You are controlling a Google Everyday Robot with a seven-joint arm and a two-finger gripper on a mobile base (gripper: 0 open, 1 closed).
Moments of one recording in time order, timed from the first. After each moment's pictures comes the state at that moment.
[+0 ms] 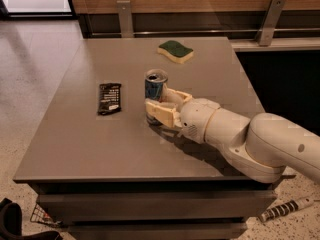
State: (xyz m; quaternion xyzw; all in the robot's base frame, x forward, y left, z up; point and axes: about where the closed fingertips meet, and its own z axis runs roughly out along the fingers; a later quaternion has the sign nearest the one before) arm 0.528 -0.004 0.861 -0.30 0.69 0.30 0.59
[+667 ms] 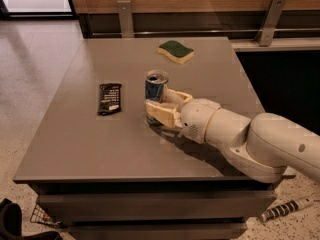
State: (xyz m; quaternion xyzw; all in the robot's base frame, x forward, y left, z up) arm 0.527 -0.006 0.862 -0.30 0.69 0.30 0.59
